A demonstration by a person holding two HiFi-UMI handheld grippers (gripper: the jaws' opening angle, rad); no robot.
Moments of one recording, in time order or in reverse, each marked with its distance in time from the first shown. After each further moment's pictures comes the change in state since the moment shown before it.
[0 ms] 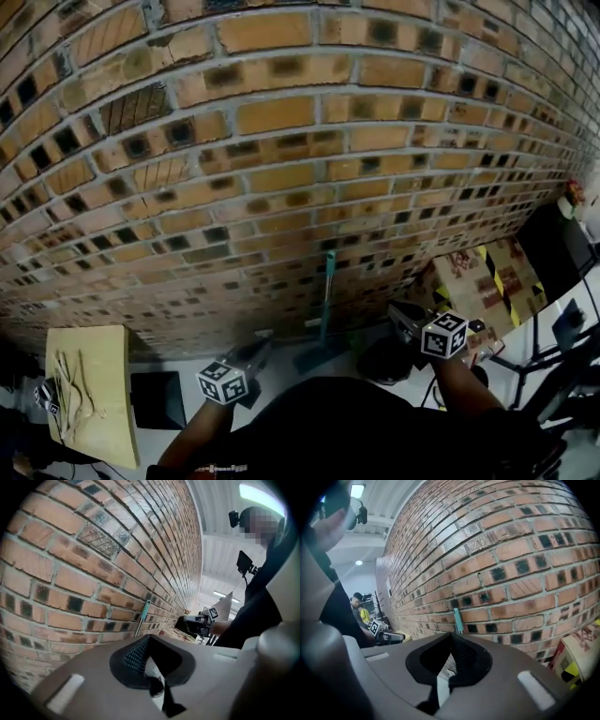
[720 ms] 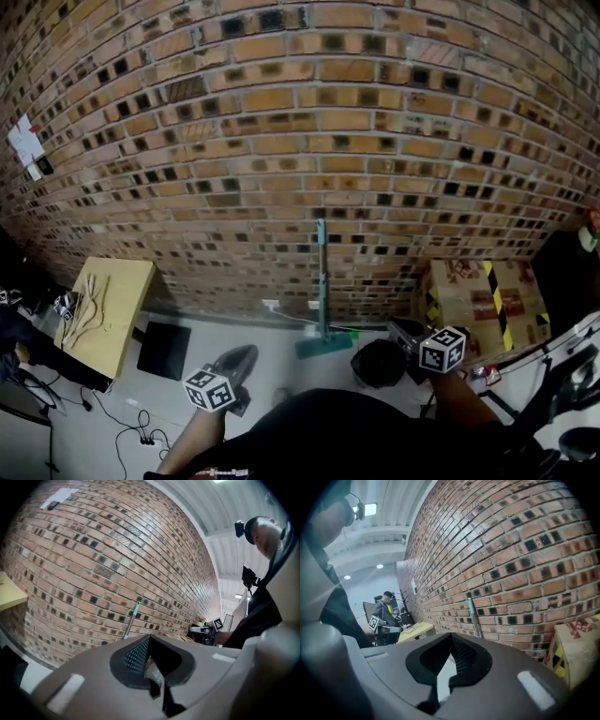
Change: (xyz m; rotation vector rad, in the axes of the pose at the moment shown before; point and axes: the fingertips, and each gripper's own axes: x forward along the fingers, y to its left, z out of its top) left arm -0.084 -0.185 -0.084 -0.041 -0.187 0.321; right arm -0.149 0.004 -0.070 -0.052 0.049 0.247
